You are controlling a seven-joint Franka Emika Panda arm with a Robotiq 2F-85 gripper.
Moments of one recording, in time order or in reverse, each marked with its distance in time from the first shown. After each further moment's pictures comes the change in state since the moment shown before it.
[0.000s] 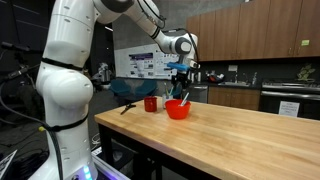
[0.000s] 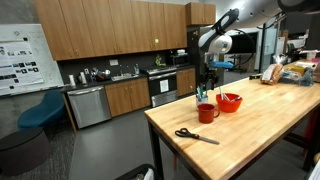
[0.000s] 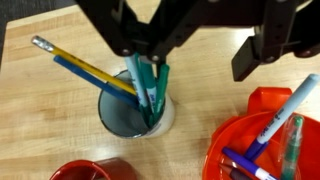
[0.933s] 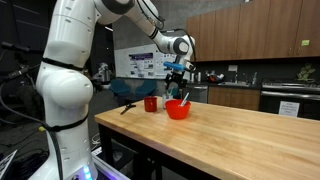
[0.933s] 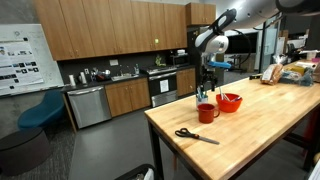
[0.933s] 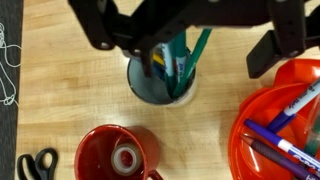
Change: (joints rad) arm -0.003 0.014 0.040 0.027 0.000 -0.131 -0.004
